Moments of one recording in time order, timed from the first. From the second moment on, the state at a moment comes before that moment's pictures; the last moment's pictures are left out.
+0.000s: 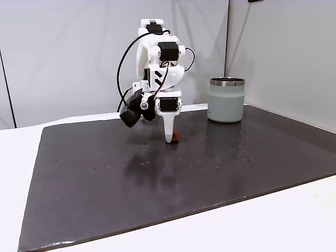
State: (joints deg) arm 7.8 70.2 82.8 75.7 13.4
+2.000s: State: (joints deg) arm -15.5 100.5 60.9 99.2 12.2
